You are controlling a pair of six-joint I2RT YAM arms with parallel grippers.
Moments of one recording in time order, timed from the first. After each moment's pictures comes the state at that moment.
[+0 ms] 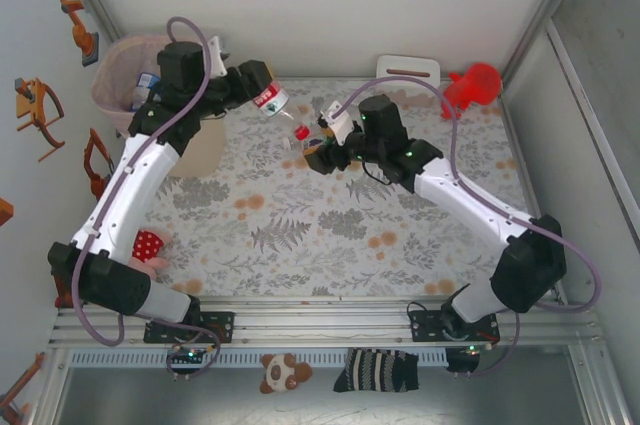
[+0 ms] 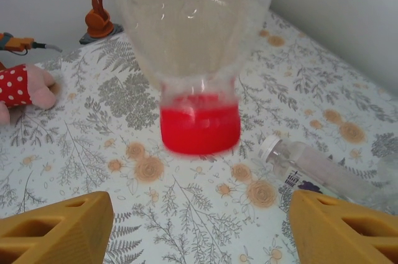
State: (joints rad) left arm -0.37 1.45 1.63 -0.54 0.31 -0.65; right arm 0.66 1.47 1.27 -0.27 -0.38 -0.17
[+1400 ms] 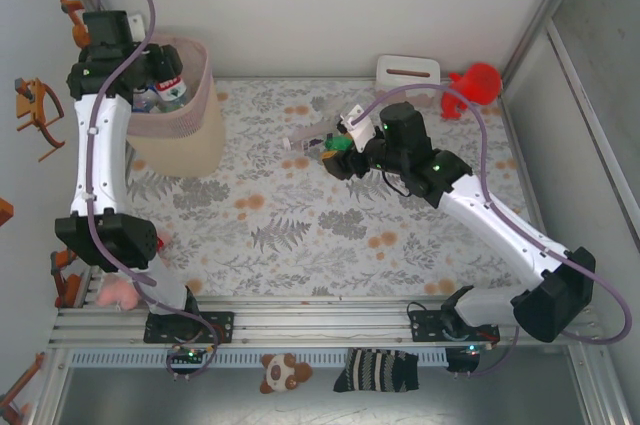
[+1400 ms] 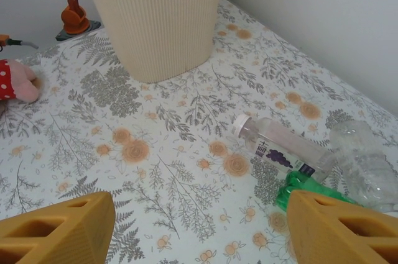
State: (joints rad) left arm 0.01 1.71 2.01 -0.94 0.06 -0.19; right arm 0.66 1.30 1.22 -0.39 -0.27 -0.17
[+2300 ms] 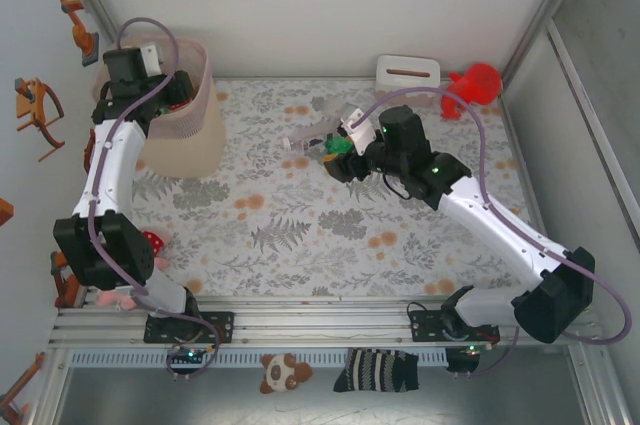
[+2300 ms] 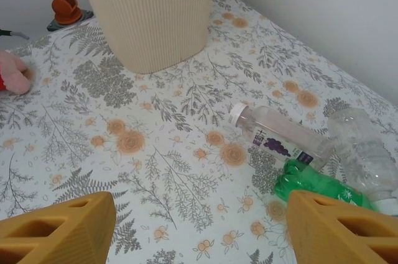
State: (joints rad) left arm 0.03 1.58 1.56 -0.54 0.13 -0.16; right arm 0.66 1.29 1.20 -0.40 -0.25 -0.17
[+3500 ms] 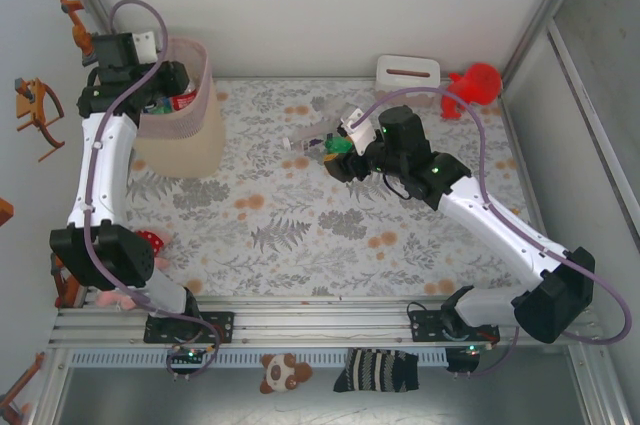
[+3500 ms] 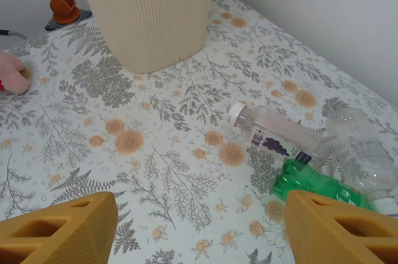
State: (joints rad) left arm 0.01 1.58 1.73 -0.74 0.20 -0.16; right arm 0.66 1.29 1.20 -0.40 -0.25 -0.17
